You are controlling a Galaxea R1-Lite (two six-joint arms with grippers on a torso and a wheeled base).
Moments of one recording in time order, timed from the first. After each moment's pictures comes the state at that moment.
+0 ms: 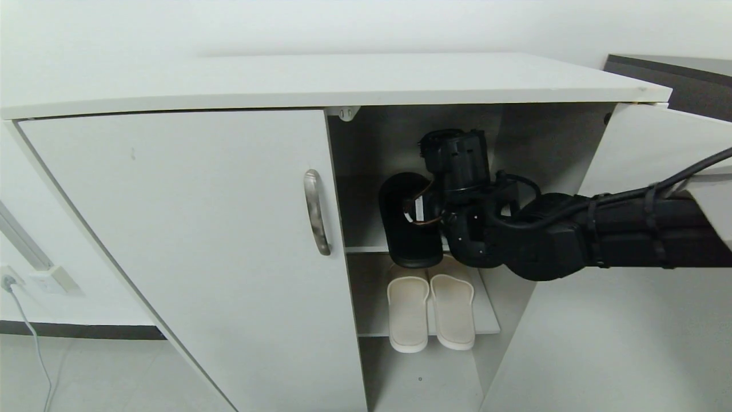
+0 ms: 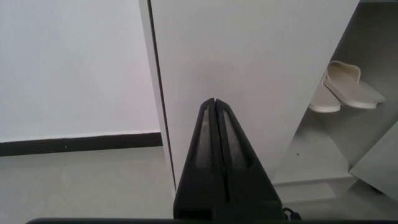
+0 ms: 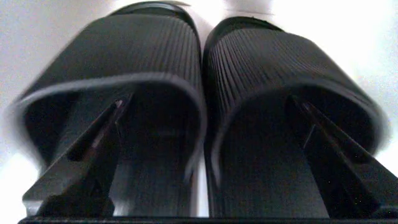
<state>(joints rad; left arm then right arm) 0.00 0.00 0.00 0.01 -0.04 0.00 0.78 2.04 -1.57 -0.22 -0.71 0.12</state>
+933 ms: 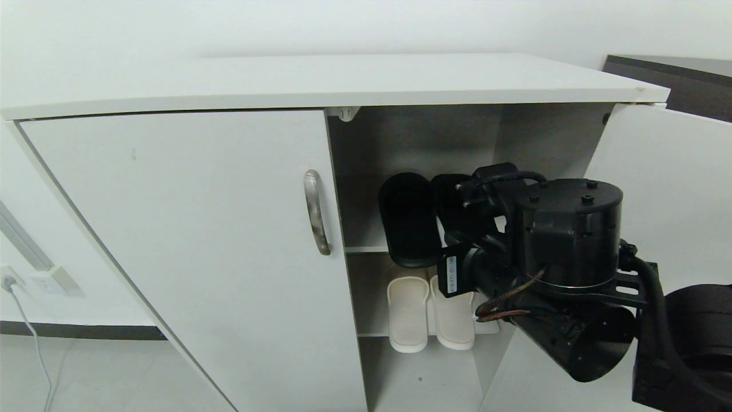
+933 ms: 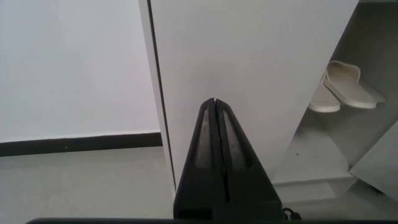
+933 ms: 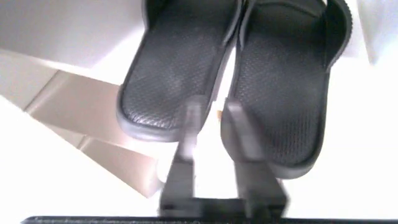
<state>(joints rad) 0.00 0.00 0.00 0.01 -0.04 0.00 0.95 1.70 -0.96 -0.53 -0.63 0.12</state>
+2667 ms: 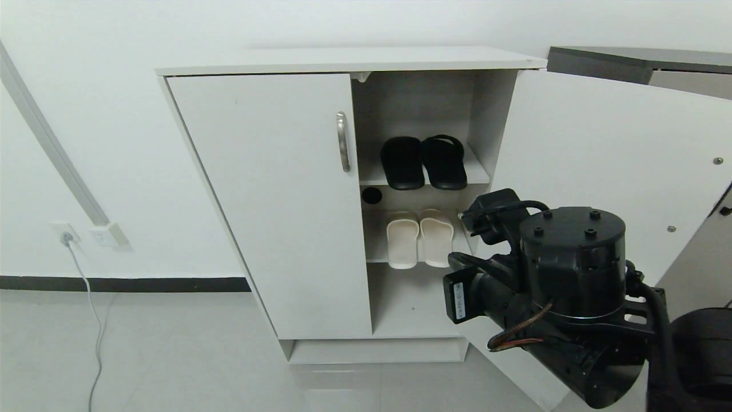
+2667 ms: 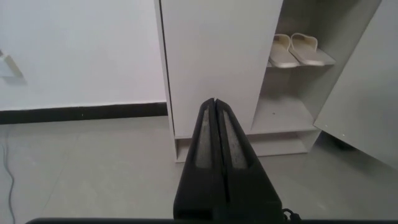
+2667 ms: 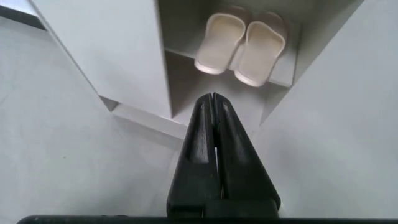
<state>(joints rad) 0.00 0.00 0.00 0.01 -0.04 0.00 0.93 1.69 -0.87 -0.56 -0.58 0.11</state>
